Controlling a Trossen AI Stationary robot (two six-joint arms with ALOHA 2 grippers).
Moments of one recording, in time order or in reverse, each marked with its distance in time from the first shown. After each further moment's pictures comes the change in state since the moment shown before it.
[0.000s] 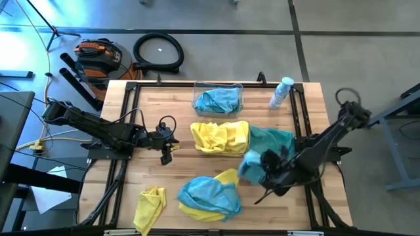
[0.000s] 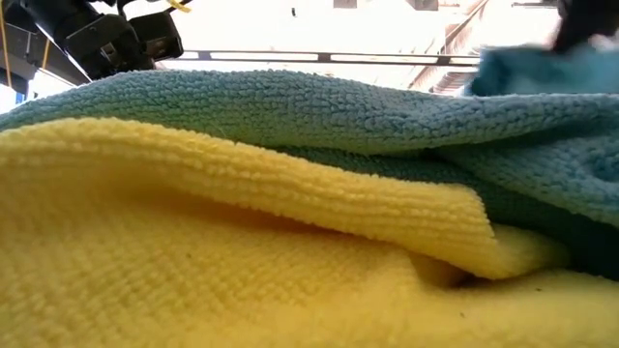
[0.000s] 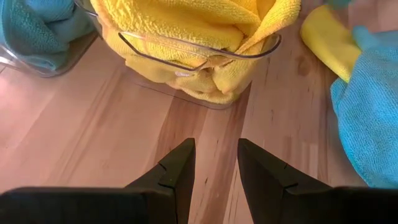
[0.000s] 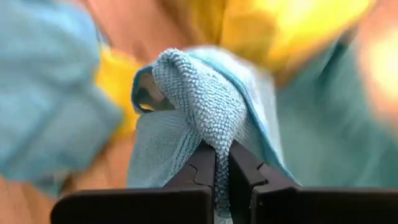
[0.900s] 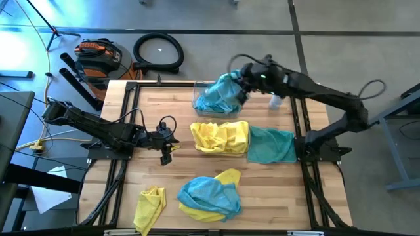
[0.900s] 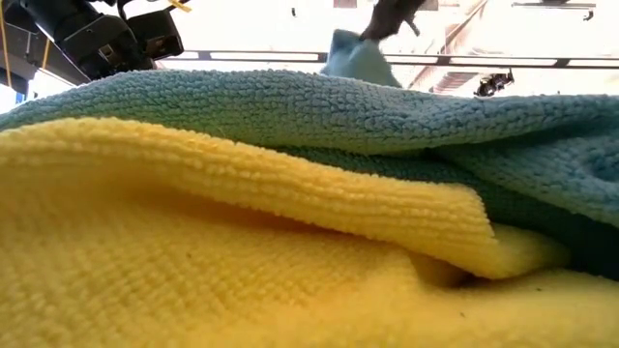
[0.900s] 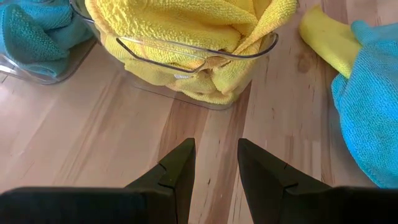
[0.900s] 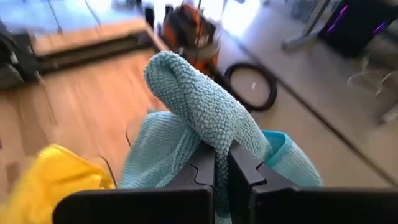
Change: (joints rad) left arm 0.000 0.000 0.000 0.003 -0.002 0.039; right arm -1.038 0.006 0.405 0.398 -0.254 -1.221
